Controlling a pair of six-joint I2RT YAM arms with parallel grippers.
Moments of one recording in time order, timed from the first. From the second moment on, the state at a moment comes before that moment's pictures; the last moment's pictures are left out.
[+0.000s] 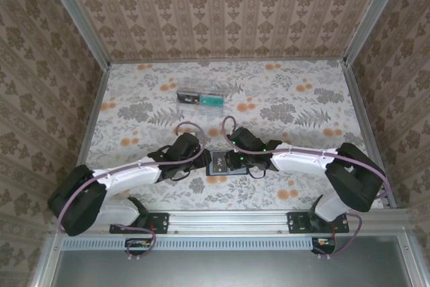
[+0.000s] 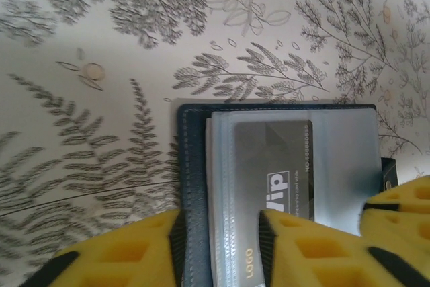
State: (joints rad) left arm -0.85 1.28 0.52 -0.08 0.03 -0.89; right arm 0.84 1.54 0.78 -0.20 -0.08 0.59
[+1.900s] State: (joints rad) left arm -0.90 1.43 0.49 0.09 0.09 -0.95; right arm 0.81 1.60 0.80 -0.19 -0.12 0.68
